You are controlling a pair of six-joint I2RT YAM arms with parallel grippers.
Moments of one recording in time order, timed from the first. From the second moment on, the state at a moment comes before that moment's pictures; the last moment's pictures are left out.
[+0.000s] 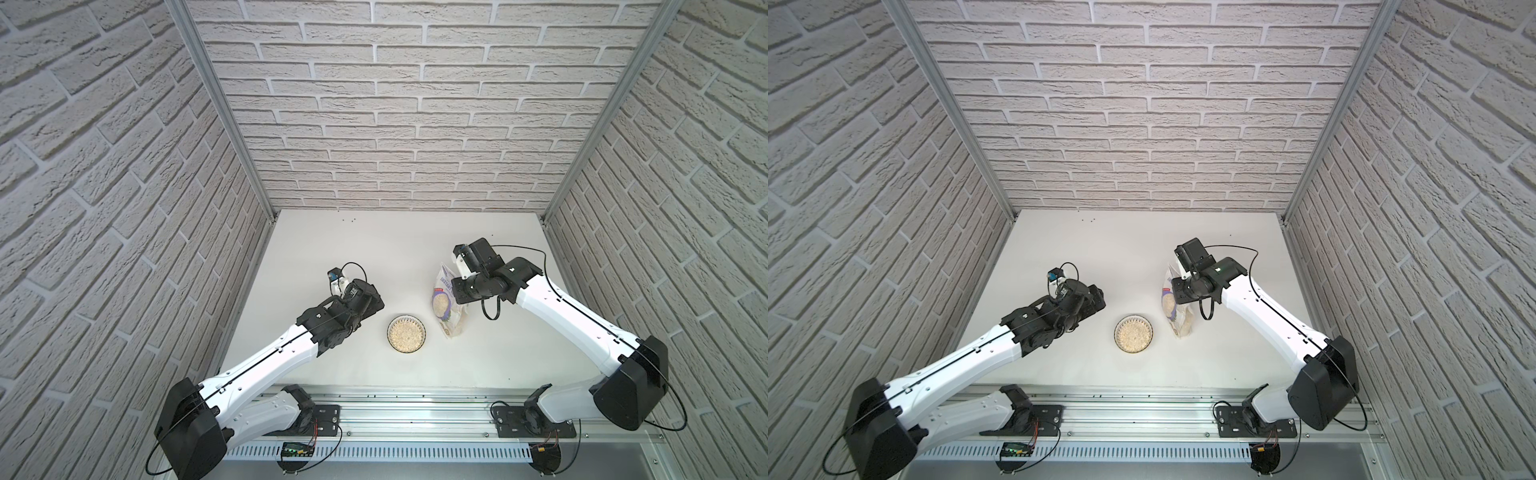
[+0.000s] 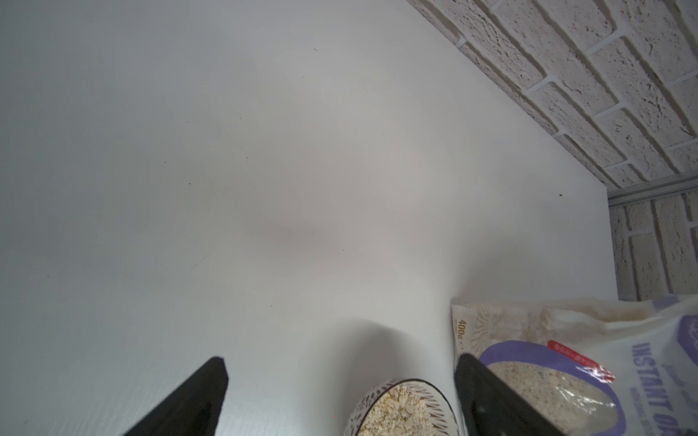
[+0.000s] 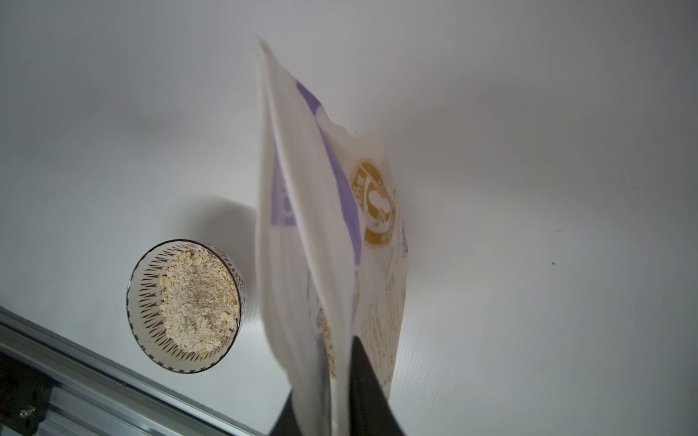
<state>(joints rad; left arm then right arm) -0.69 1.08 0.78 -0.52 -0.37 -1.03 0.61 1.41 1.27 -0.91 0.03 0.34</state>
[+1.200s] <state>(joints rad) -0.70 1.08 0.78 -0.53 -0.36 -1.03 0.66 1.28 1.19 -0.97 0.09 0.29</state>
